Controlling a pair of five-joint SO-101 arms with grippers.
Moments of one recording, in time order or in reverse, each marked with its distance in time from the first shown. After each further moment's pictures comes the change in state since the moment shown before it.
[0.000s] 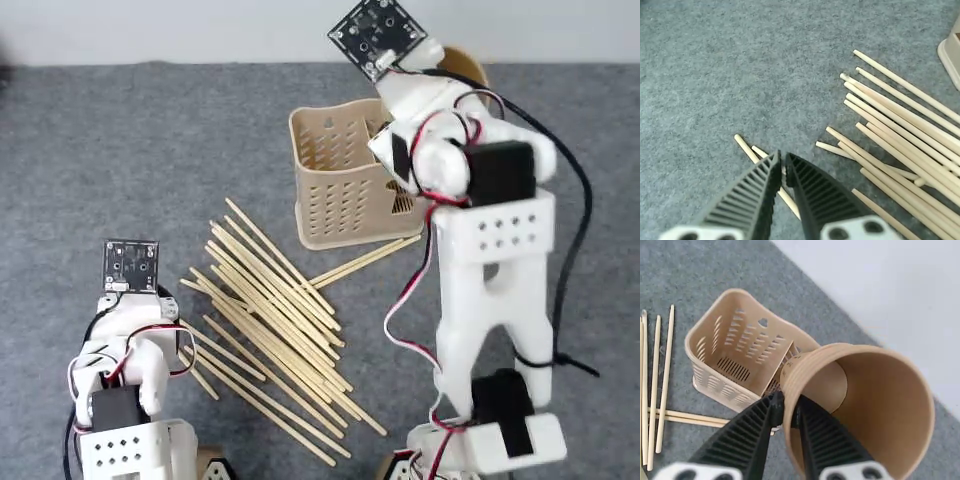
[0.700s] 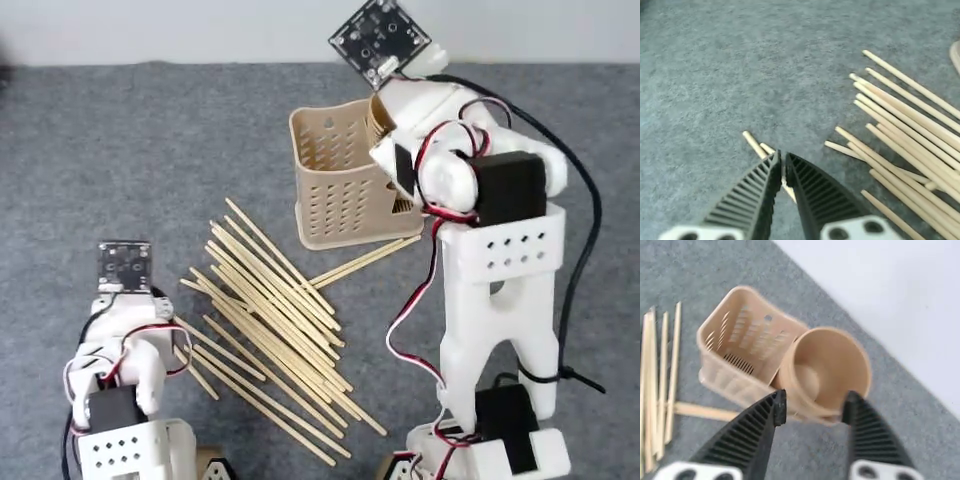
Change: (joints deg) left arm -3.4 0.0 0.0 -0.7 0.0; right arm -1.5 -4.0 0.0 5.5 0.0
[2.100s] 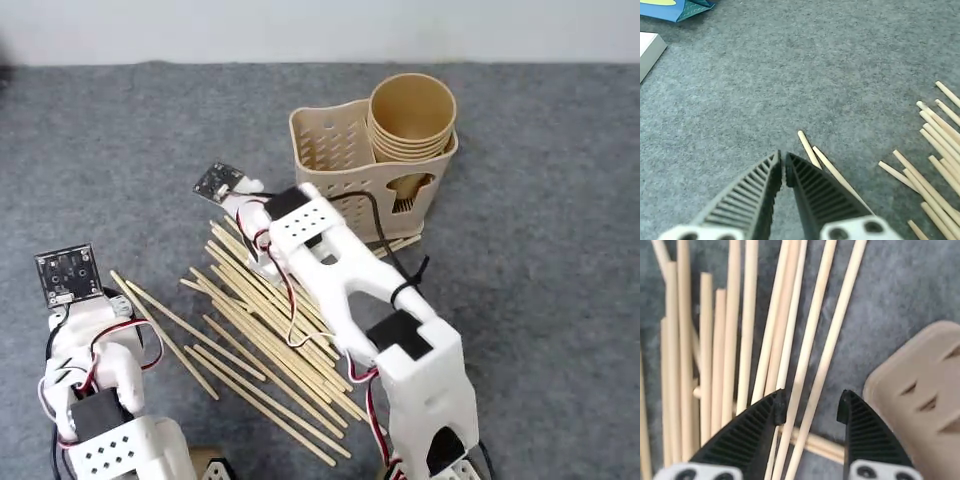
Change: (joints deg) left arm -11.3 0.0 0.0 -3.3 3.4; right arm -22.2 35.8 23.6 -25.4 -12.0
